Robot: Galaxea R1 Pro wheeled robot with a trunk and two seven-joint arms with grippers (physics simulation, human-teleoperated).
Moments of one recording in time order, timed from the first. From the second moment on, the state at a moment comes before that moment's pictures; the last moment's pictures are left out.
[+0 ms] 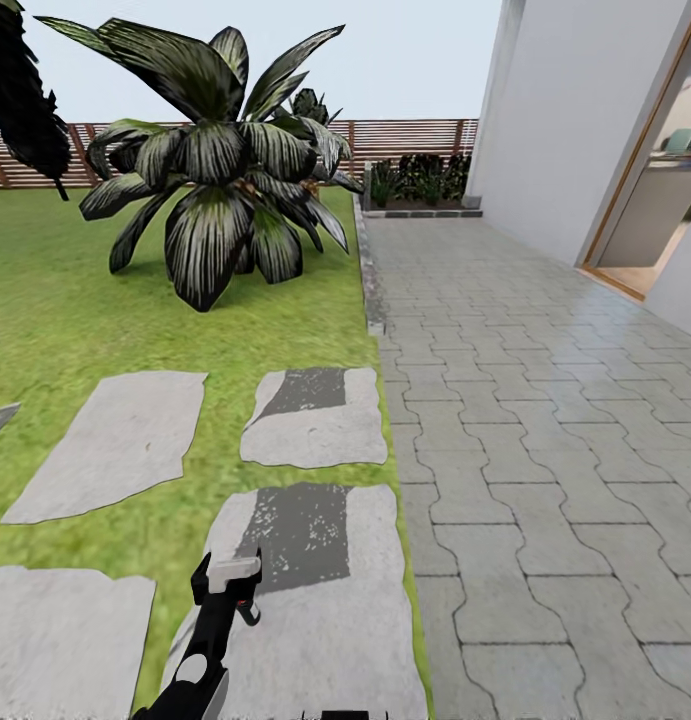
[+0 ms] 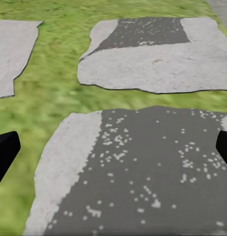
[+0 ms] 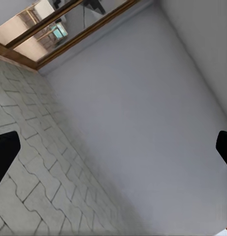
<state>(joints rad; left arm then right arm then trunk) -0.37 -0.10 0.09 -0.62 -0.14 -0.48 0.13 -0.17 -1.03 -0.35 -0.15 -0.06 -0.48 -0.58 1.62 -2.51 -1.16</state>
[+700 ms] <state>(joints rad) -0.37 -0.10 0.09 -0.62 -0.14 -0.48 0.13 -0.17 -1.03 -0.35 -0.15 -0.06 -0.48 -0.58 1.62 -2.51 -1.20</state>
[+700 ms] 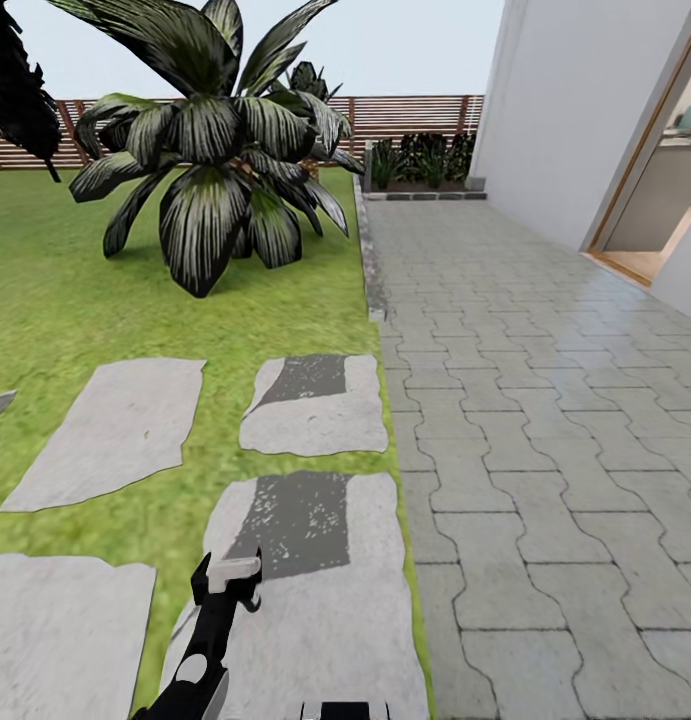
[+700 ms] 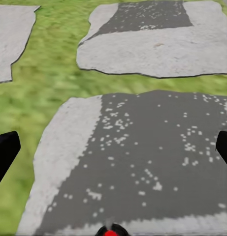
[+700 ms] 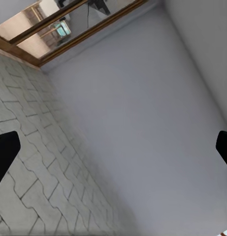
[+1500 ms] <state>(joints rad) -0.37 -0.10 0.09 -0.62 -0.14 -0.48 0.13 -0.17 -1.03 -0.35 -0.15 -0.06 -0.48 -0.58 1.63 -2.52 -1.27</state>
